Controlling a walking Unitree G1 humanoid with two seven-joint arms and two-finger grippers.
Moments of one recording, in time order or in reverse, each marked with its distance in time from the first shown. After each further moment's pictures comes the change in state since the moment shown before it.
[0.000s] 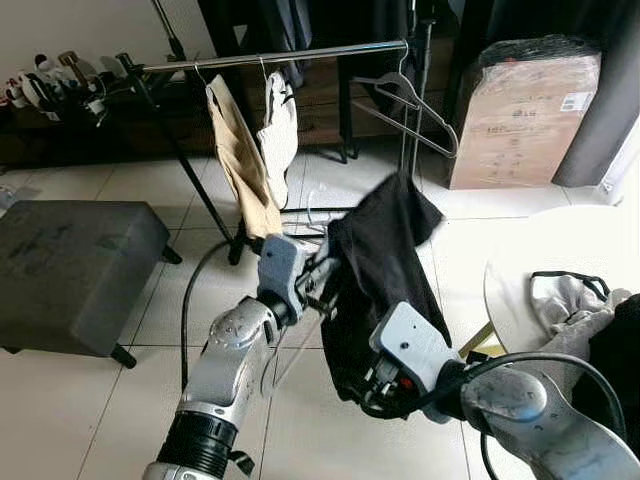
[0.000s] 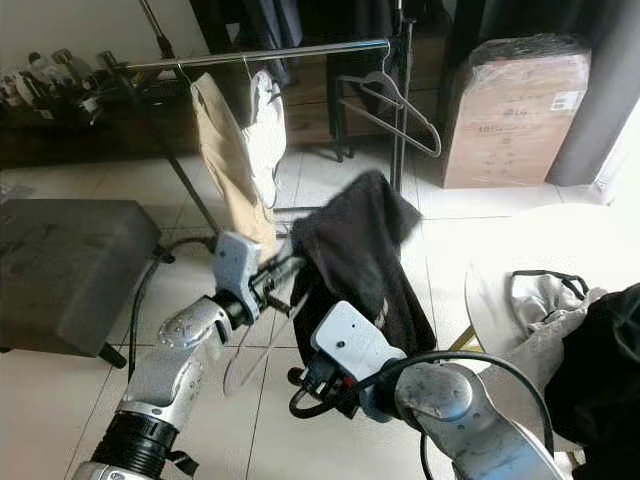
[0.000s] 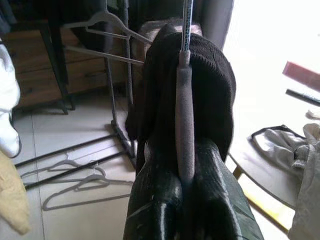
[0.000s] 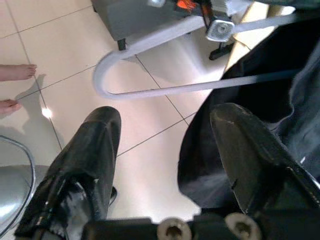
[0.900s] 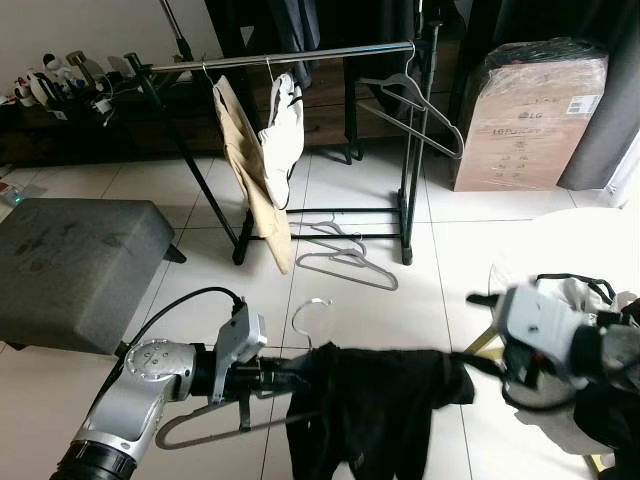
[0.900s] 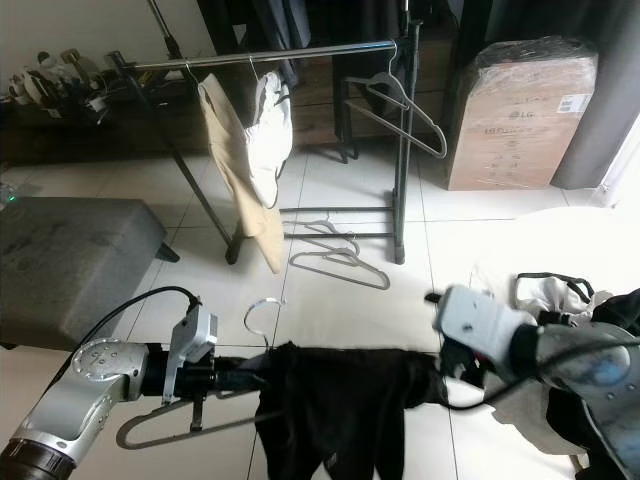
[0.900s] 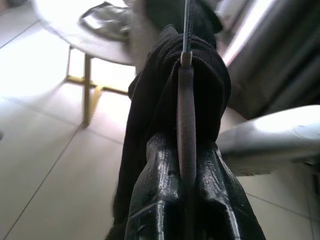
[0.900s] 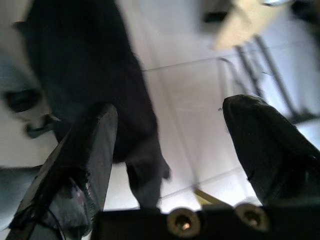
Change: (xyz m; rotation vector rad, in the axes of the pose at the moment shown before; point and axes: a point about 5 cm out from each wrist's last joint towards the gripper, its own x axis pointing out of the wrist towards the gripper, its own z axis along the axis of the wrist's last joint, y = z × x) left arm -0.090 0.016 -0.037 0.097 0.400 -0.823; right arm -0.076 -0.076 -0.043 -0.303 0.153 0.056
